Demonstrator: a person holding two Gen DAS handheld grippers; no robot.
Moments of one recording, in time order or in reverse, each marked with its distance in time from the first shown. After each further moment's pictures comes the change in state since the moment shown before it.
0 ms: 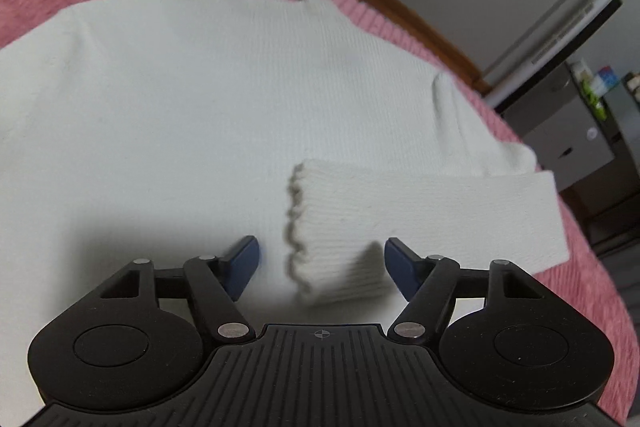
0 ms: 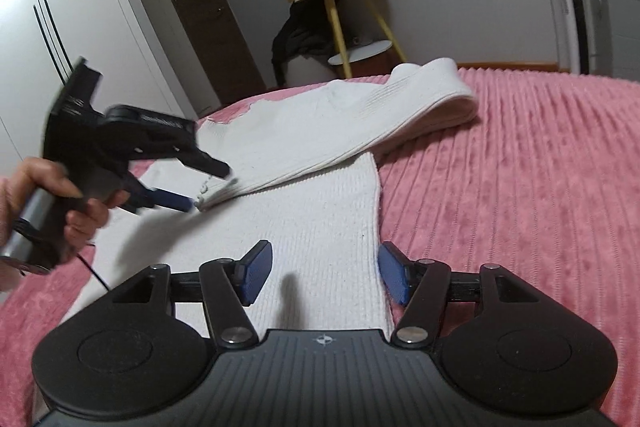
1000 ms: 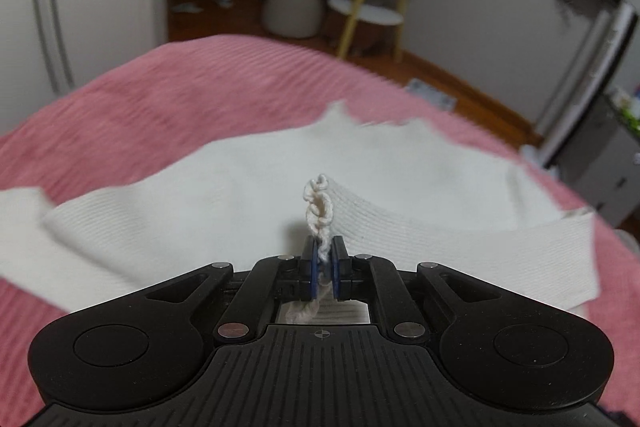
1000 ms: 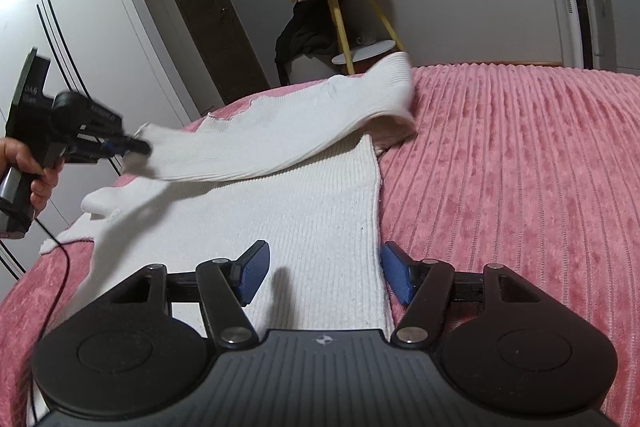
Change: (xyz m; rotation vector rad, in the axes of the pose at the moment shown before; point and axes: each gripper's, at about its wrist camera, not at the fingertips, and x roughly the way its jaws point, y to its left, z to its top) left arm -0.077 0.059 0.025 0.084 -0.226 0.238; right arm 0.006 0.001 -0.008 -0.015 -0.006 -0.005
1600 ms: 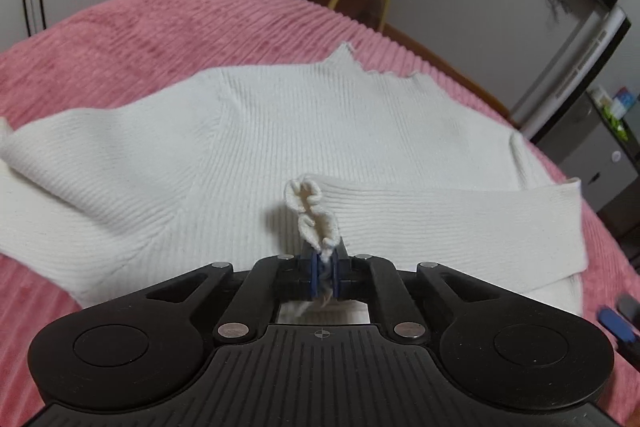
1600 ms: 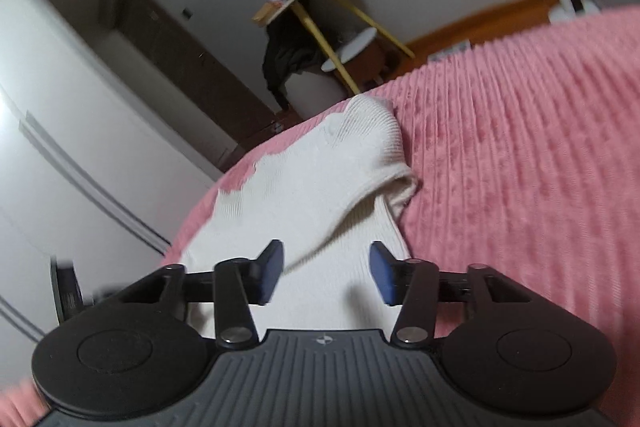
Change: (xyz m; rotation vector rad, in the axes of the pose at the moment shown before) left arm 0.019 0.029 -0.023 -0.060 0.071 -0.157; right arm 0.032 -0.034 0.065 0.393 0.000 0.126
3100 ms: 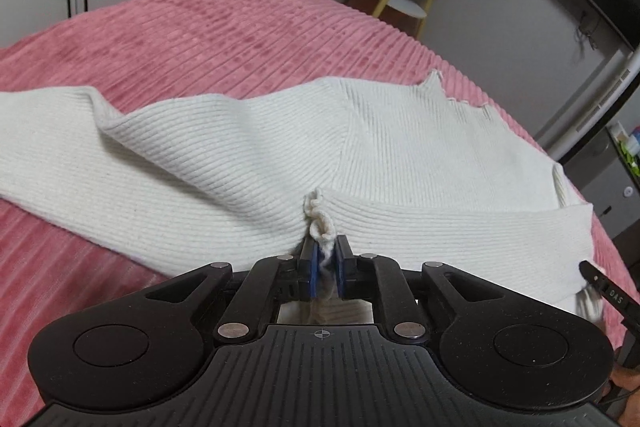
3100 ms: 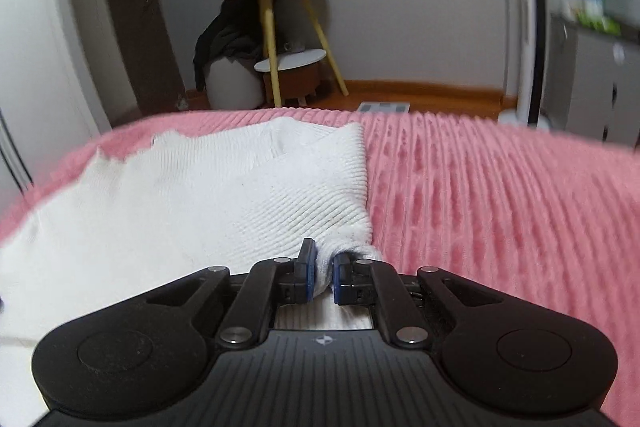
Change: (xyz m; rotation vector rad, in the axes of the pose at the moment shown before) left arm -0.019 0.077 -0.005 -0.093 -0.034 0.045; right arm 0.125 0.056 -0.001 -0.474 -0.067 -0.441
